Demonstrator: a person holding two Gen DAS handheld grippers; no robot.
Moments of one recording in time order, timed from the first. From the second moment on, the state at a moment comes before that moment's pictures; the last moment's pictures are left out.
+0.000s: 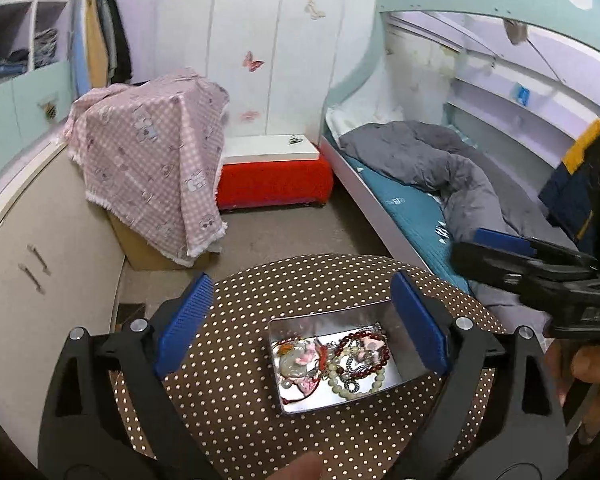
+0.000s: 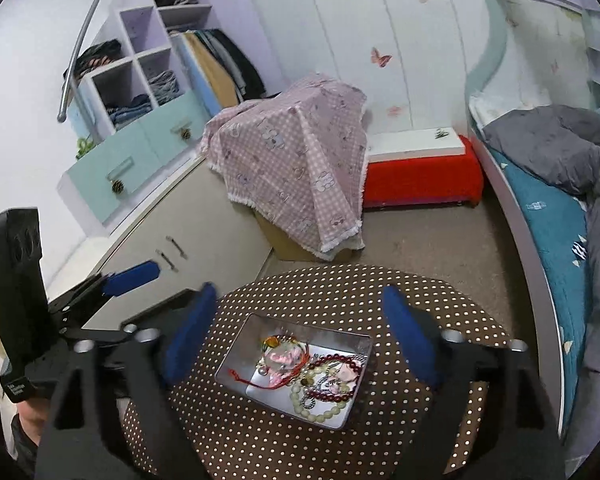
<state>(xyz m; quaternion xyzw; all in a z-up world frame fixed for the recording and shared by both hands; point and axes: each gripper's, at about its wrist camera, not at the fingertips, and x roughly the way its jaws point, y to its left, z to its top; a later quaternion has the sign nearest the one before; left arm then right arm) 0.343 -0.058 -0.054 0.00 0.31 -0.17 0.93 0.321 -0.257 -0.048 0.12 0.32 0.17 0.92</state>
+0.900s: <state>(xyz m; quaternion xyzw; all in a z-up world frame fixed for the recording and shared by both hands) 0.154 -0.028 0.002 0.02 0.18 -0.05 0.98 0.153 -0.241 -0.001 0.05 0.24 0.07 0.97</state>
